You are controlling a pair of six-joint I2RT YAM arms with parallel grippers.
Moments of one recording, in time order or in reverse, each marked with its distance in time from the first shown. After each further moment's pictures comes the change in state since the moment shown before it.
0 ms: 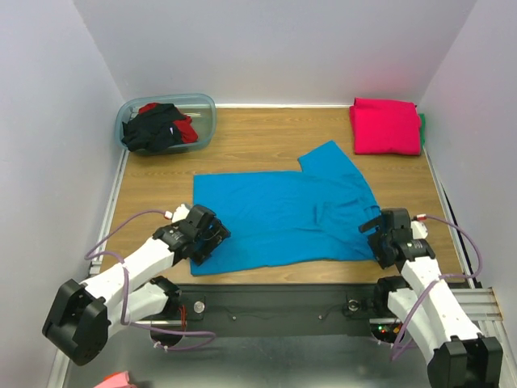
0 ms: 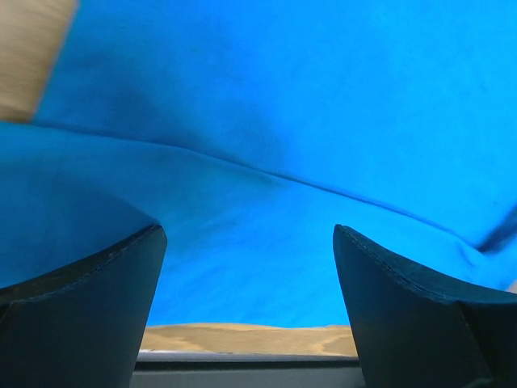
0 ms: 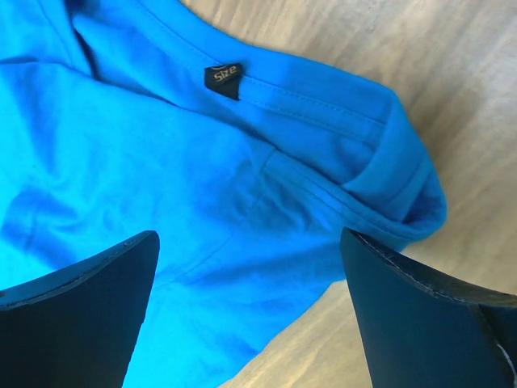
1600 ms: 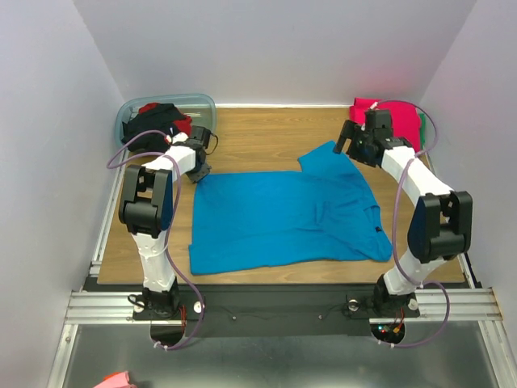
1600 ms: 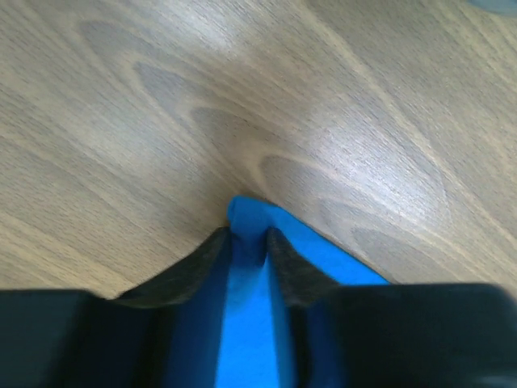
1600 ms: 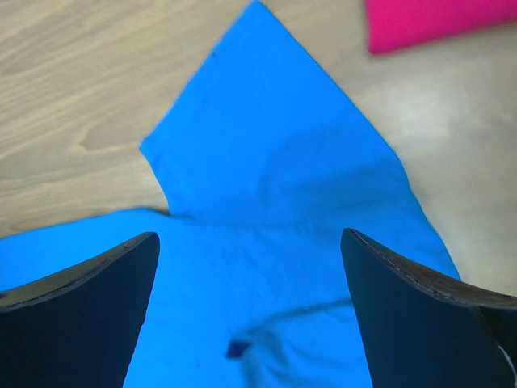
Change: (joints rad) left arm 0.394 1.016 0.914 0.002 -0.209 0.490; right arm 0.022 0.970 0.931 0.275 -0.265 -0.685
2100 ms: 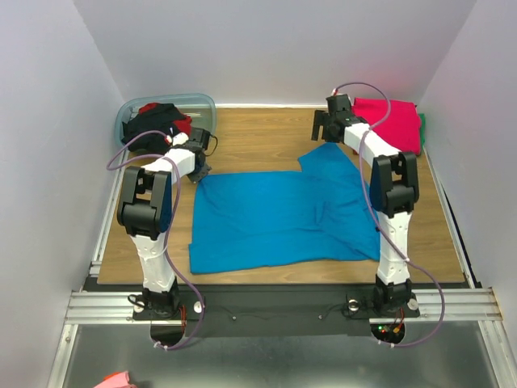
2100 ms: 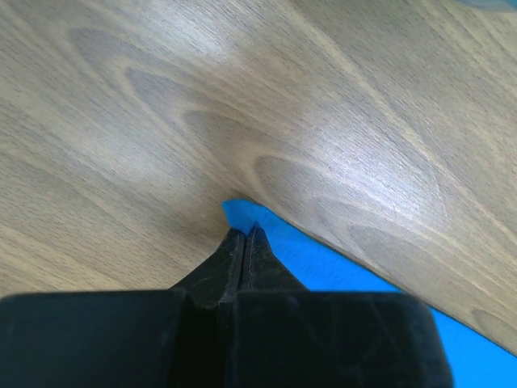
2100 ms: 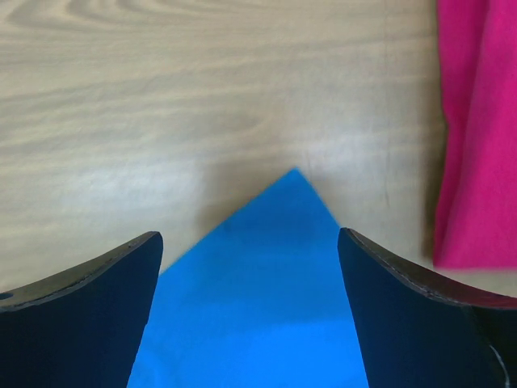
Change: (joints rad) left arm 0.000 -0.020 -0.045 0.061 0.012 0.028; right arm 0.105 0.568 0.541 0.019 0.243 -0.193
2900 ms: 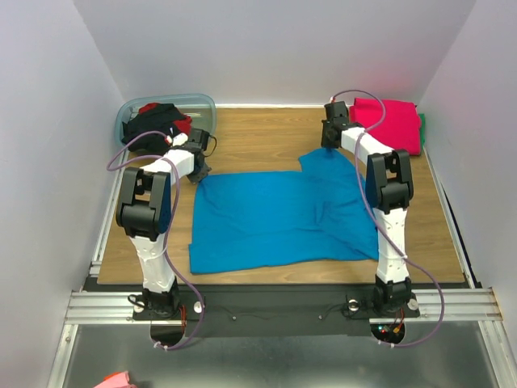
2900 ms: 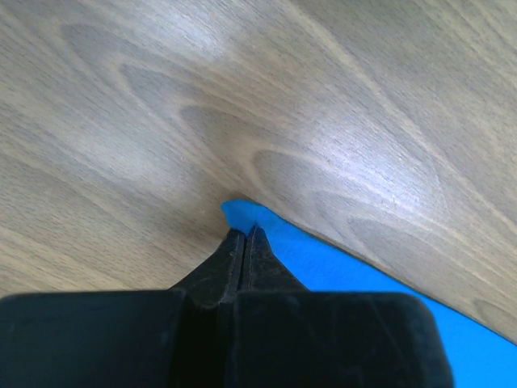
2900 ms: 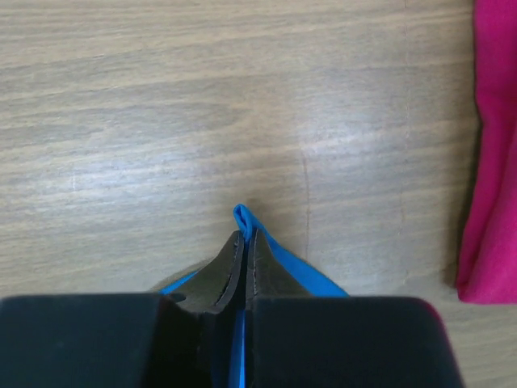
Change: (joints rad) left arm 0.000 -0.014 -0.017 0.014 0.022 0.021; right arm -0.004 0.127 0.041 0.037 0.018 -0.034
